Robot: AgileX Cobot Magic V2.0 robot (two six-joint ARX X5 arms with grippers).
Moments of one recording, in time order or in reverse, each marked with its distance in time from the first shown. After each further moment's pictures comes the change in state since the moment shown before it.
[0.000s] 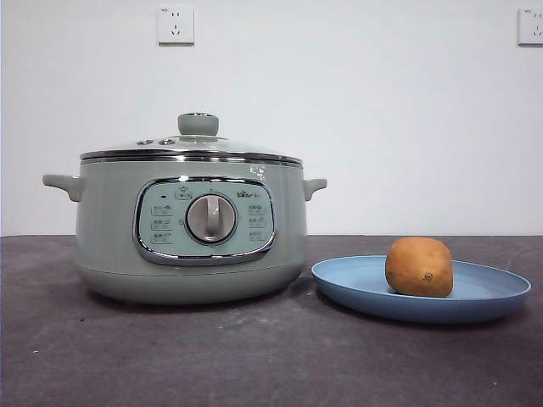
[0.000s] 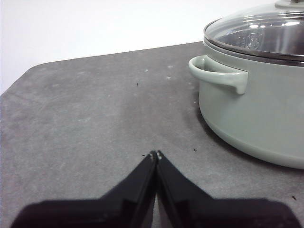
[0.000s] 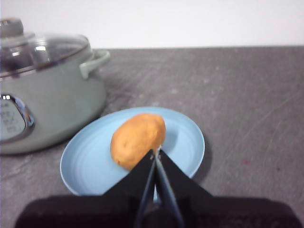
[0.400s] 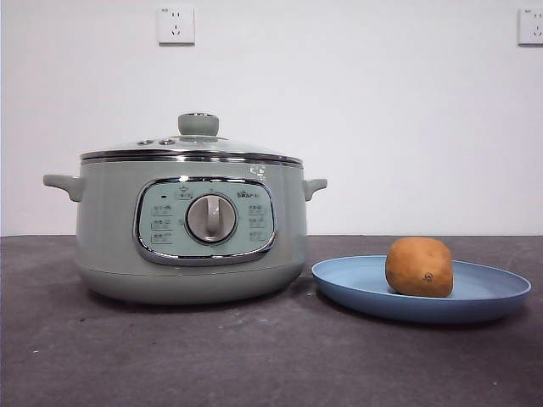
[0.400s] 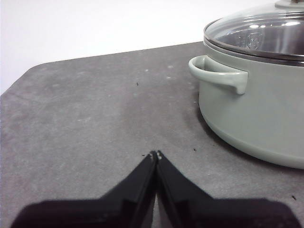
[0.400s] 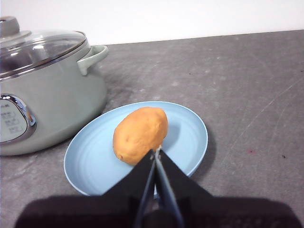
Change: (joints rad) left arm 0.000 0.000 0.000 0.000 0.000 0.000; right arm 0.000 -0.002 -0.005 -0.012 0.000 0.053
